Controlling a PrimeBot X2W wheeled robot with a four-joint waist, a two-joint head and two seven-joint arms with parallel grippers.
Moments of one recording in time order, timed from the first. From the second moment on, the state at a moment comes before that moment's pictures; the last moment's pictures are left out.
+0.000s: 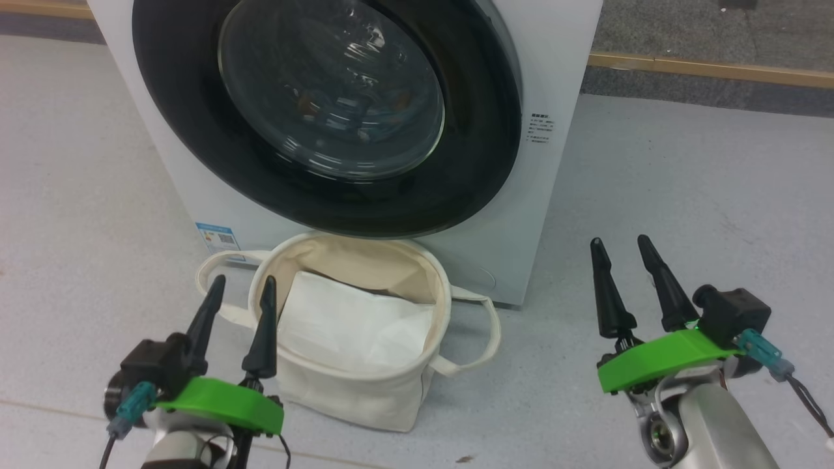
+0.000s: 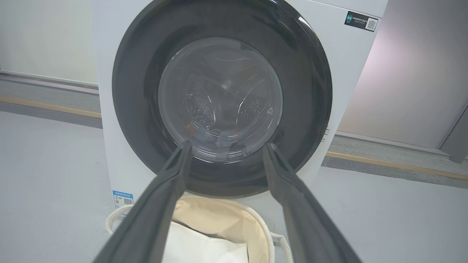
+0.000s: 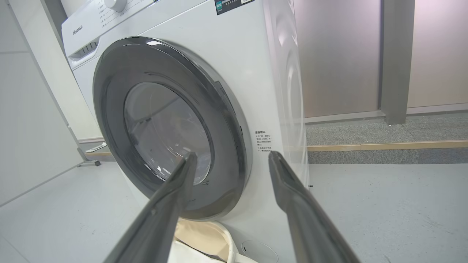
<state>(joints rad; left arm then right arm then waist) -0.25 0.17 -0.20 0.31 -0.34 -0.02 -0.25 -0.26 -0.04 0.09 0.30 0.25 0.13 -0.25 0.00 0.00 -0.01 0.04</state>
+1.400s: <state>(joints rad) -0.26 0.14 -0.21 0.27 -0.41 -0.05 -0.25 -0.47 -0.09 0.07 0.43 0.75 0.13 -0.24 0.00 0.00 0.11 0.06</state>
